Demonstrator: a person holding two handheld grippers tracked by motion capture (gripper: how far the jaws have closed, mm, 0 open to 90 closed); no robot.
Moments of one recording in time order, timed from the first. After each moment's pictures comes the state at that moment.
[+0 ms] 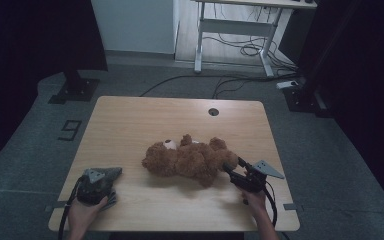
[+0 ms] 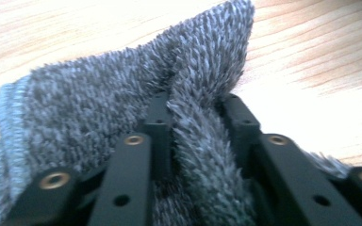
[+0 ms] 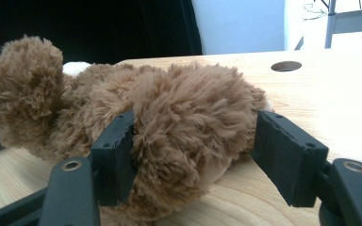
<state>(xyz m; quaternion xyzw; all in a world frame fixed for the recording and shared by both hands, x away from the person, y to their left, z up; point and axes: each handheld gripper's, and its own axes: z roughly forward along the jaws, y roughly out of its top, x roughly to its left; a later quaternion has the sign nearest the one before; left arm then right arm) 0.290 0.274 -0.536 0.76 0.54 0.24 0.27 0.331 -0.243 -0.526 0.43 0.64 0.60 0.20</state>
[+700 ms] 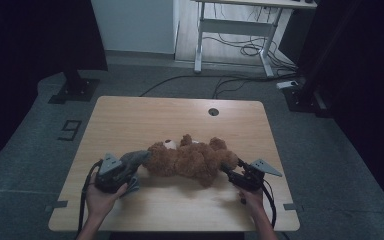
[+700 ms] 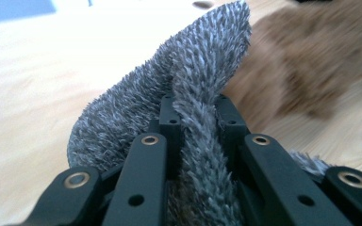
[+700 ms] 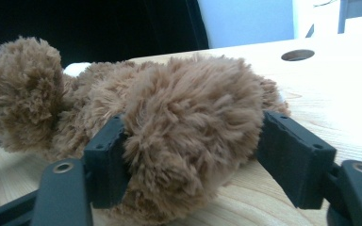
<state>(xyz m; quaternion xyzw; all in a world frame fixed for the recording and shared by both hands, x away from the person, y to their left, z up) 0.299 0.200 -0.450 0.76 0.43 0.21 0.44 0.339 -0.238 -0.530 0.44 0.64 0.61 0.17</state>
